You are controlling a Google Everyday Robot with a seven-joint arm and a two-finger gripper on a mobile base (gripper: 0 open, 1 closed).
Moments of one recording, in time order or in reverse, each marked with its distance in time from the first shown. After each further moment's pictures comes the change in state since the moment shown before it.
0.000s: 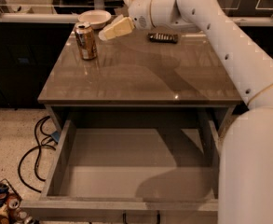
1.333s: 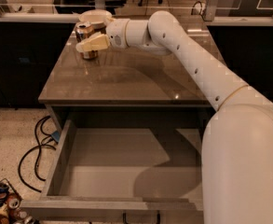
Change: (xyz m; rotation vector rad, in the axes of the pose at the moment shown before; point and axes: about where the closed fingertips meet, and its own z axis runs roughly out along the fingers) arm 0.034 0.029 0.089 -0.045 -0.103 0.182
